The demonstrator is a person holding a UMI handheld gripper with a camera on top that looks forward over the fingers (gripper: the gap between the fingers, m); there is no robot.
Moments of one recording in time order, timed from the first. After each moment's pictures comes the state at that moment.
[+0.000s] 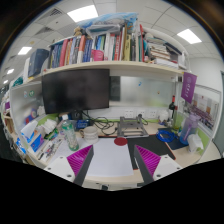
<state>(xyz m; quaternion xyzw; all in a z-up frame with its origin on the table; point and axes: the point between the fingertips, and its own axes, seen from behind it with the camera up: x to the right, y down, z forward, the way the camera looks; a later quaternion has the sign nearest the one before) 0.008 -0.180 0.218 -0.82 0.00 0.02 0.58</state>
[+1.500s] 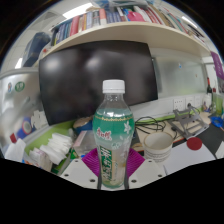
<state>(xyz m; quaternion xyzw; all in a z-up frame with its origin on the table) -0.268 0.093 0.112 -0.78 0.03 0.11 0.61</state>
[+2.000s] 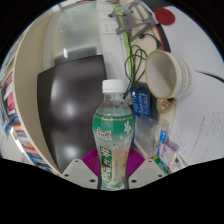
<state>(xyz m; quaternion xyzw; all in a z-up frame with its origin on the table) -0.302 0.146 0.199 -0.58 0.47 0.59 0.31</state>
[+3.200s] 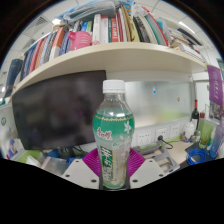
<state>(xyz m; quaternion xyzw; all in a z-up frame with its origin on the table) -0.034 0.150 0.232 -0.76 0.06 0.05 0.64</state>
